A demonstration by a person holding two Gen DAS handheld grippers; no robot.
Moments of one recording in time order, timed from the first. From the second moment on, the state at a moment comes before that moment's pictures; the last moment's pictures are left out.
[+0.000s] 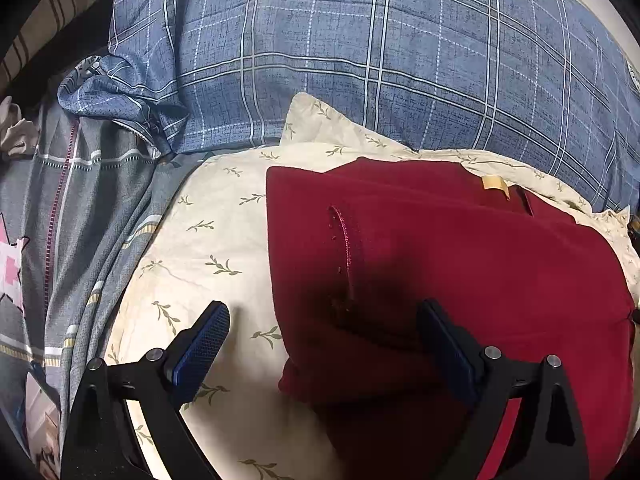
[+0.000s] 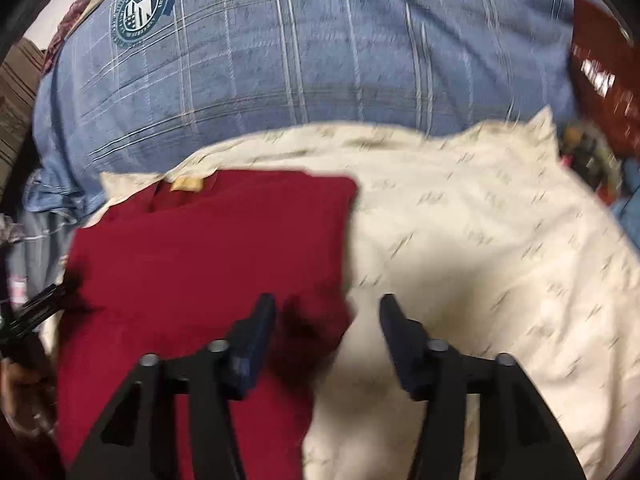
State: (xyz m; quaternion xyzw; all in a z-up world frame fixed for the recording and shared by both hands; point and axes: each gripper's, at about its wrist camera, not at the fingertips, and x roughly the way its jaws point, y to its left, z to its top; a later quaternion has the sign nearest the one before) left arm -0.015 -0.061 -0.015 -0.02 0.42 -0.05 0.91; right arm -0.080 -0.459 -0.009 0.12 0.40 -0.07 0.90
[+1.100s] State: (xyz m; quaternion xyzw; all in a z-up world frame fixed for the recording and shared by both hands) left arm -0.073 -0.052 0.008 -0.02 0.41 -0.08 0.91; right arm -0.056 -0.420 -0.028 0.06 0.42 -0.07 0.90
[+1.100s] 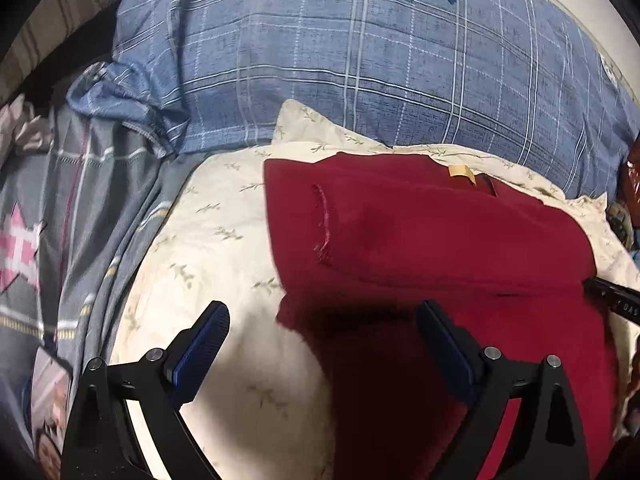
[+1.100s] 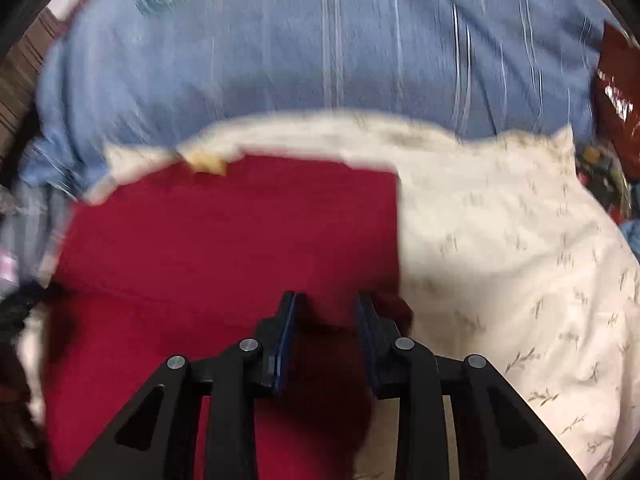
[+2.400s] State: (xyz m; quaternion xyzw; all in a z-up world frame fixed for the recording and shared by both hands) left arm -0.269 -0.024 0.026 -0.02 0.47 -0.13 0.87; right arm -0.254 -0.417 -0.044 0.15 0.41 0.02 0.90
